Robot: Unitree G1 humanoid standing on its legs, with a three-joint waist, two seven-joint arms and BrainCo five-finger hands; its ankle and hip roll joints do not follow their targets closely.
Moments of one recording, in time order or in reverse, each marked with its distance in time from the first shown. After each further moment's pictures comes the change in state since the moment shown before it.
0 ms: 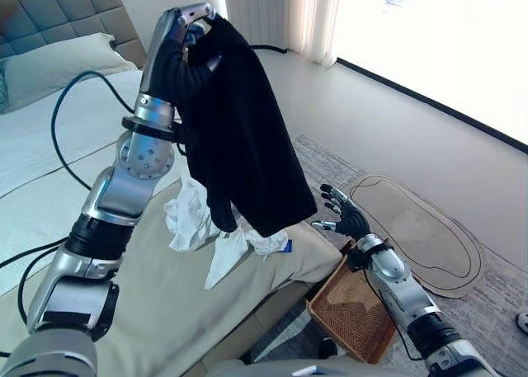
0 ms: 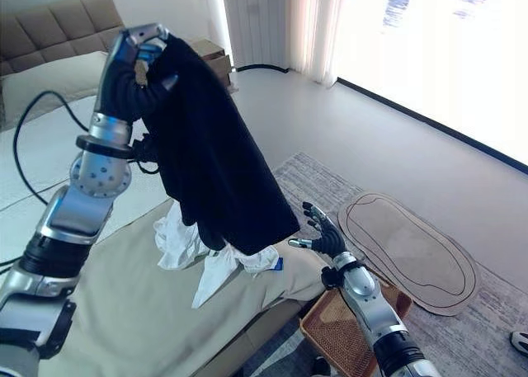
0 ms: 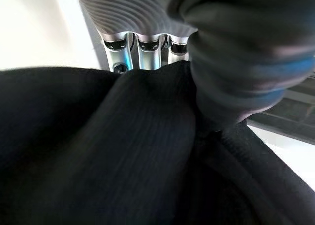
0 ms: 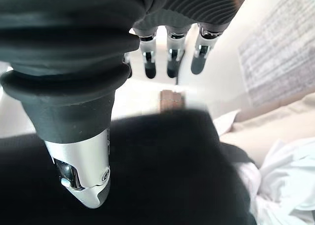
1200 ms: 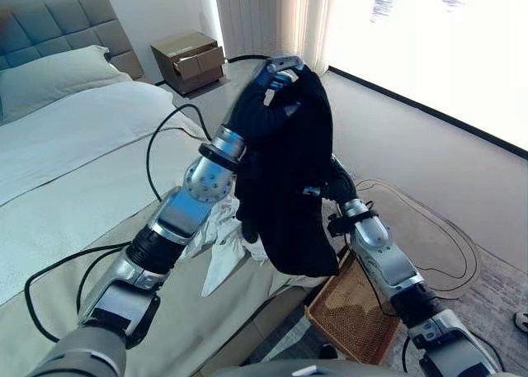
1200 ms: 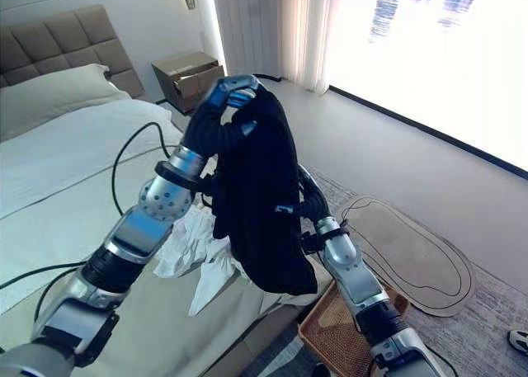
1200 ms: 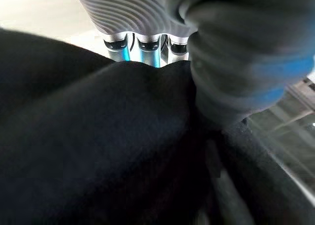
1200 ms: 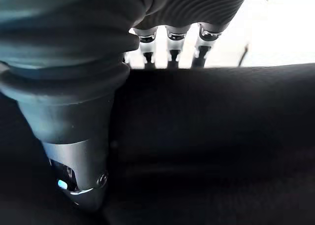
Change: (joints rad) left arm 0.093 -0.250 -0.157 -0.114 -0.200 0.007 -0.133; right arm -0.175 0.051 0.061 -0.136 0.002 0.014 -0.120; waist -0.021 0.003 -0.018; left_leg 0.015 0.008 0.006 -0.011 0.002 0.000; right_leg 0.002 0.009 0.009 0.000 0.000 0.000
